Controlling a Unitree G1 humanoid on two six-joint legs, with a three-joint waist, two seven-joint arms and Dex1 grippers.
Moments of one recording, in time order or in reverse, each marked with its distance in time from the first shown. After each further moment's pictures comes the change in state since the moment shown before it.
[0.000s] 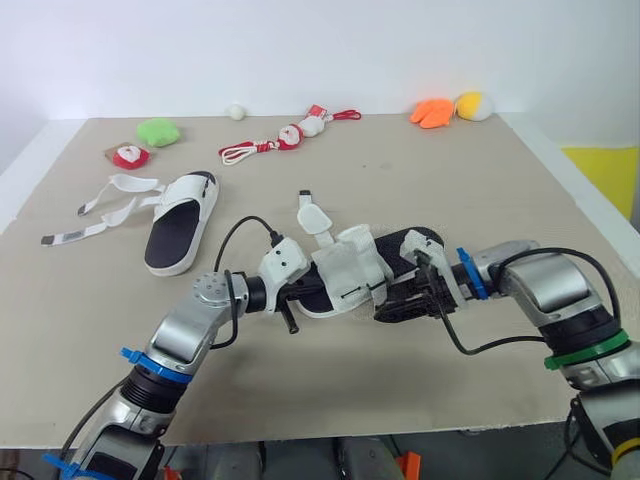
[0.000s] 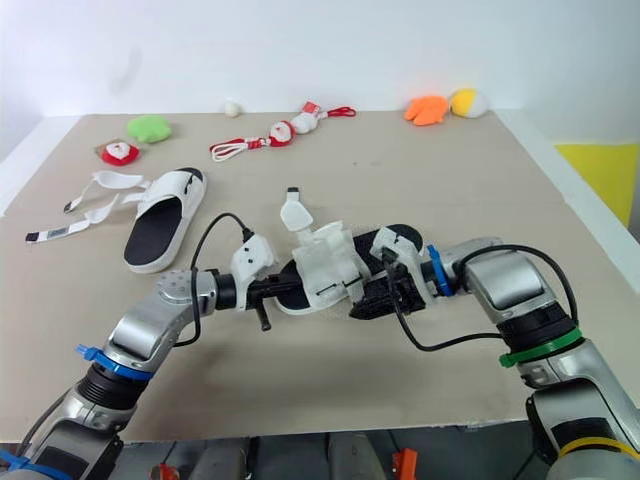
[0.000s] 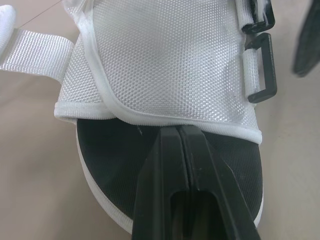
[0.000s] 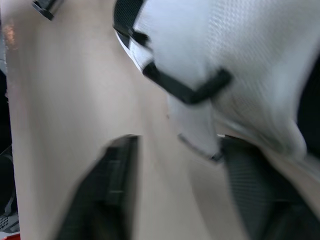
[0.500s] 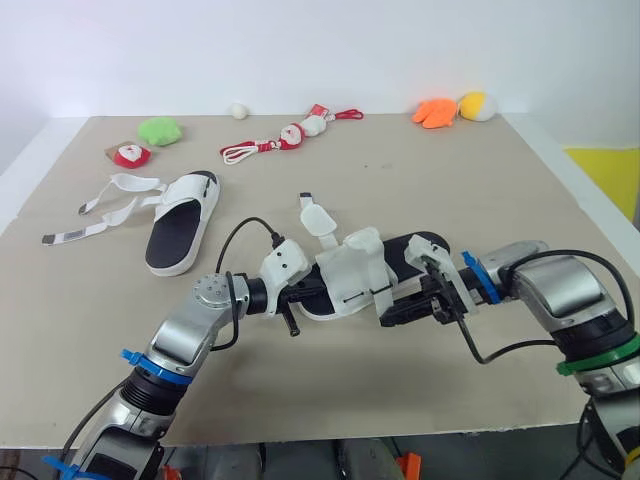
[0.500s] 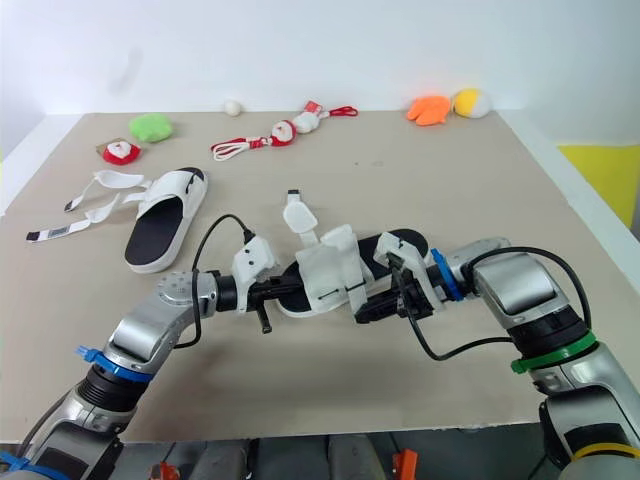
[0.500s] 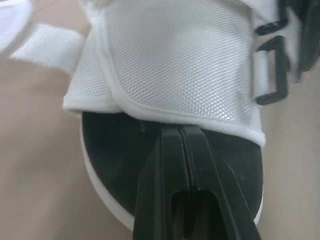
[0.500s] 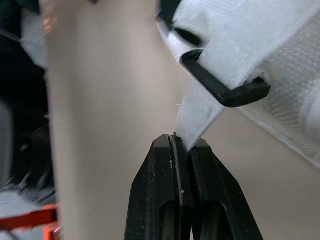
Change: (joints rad) left arm 0.009 -0.003 -0.010 -0.014 -0.003 0.000 0.000; right arm 0.062 -0.108 0.005 -0.107 0.050 0.013 0.136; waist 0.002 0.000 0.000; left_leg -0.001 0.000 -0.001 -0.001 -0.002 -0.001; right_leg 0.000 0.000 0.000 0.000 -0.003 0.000
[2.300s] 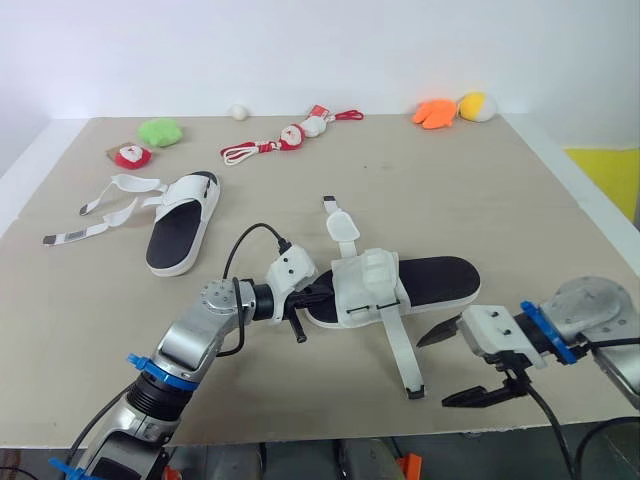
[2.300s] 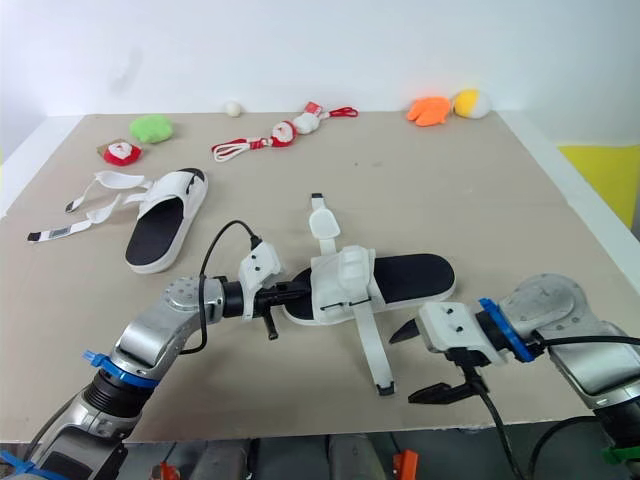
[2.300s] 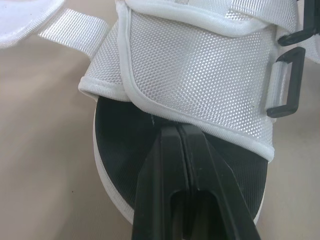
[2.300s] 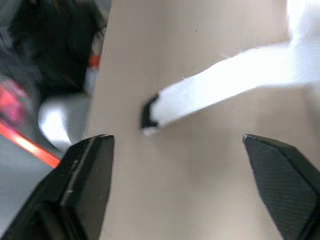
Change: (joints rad) left arm 0.021 -0.023 -0.019 -0.009 -0.008 0.003 0.002; right arm 0.455 -0.187 -0.284 -0.116 -0.154 -1.134 0.063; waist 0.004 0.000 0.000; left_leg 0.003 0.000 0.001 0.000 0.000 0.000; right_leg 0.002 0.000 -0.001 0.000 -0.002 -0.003
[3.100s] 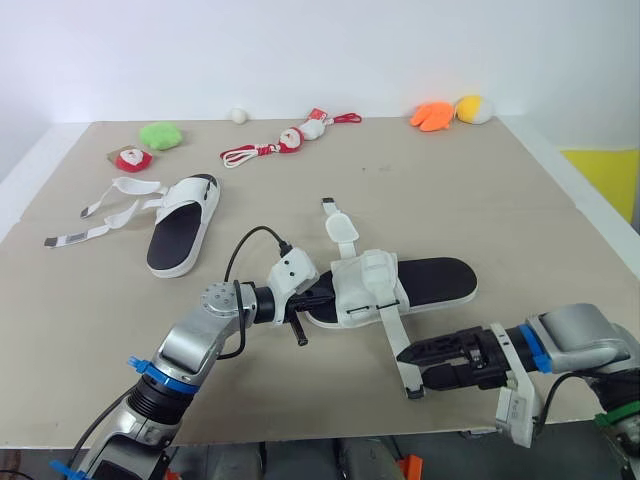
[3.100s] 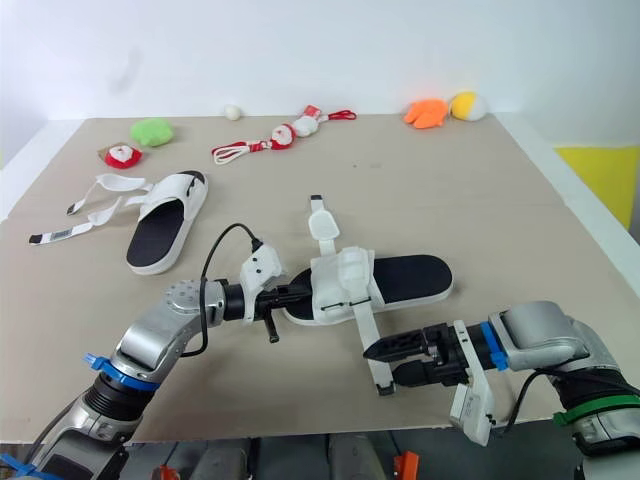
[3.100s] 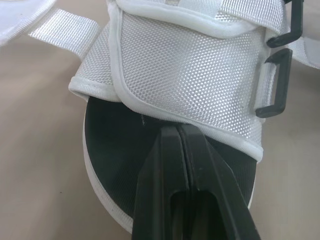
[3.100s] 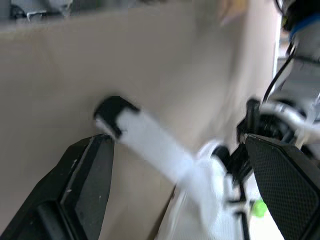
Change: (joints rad) left arm 0.011 -0.009 -0.004 -0.015 -0.001 0.022 0.002; right arm -0.151 0.166 0.130 0.468 -0.439 -1.433 -0.507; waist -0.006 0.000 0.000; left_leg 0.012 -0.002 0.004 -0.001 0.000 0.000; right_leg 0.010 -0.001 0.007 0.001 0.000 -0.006
